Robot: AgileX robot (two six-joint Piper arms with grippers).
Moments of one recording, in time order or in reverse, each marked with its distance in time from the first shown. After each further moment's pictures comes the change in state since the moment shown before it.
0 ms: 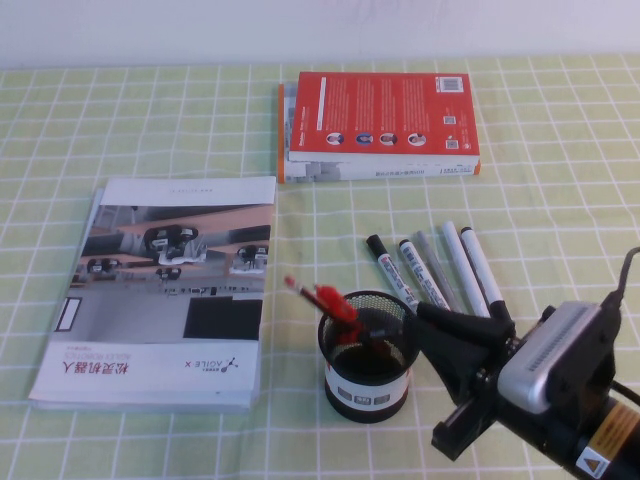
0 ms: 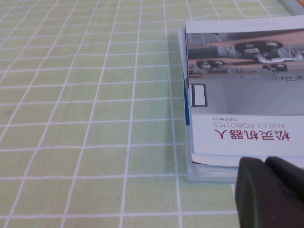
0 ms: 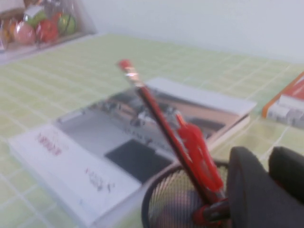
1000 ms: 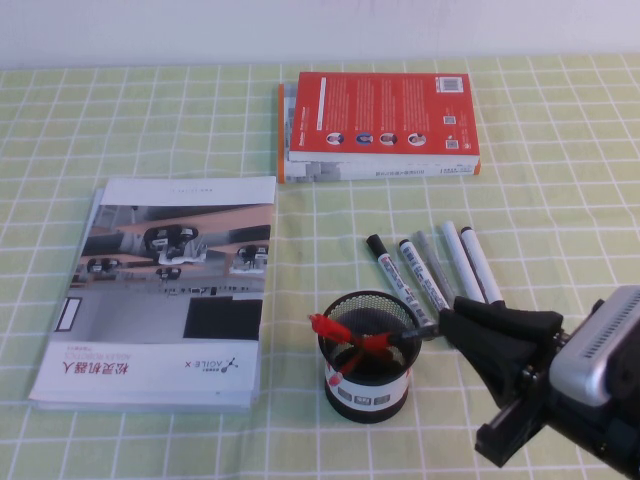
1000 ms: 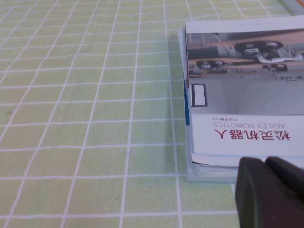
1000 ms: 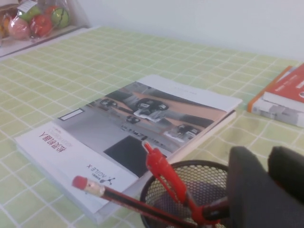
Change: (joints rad) right arm 0.000 -0.318 0.000 0.019 0.375 0.006; left arm 0.000 0.000 0.000 0.000 0.000 0.000
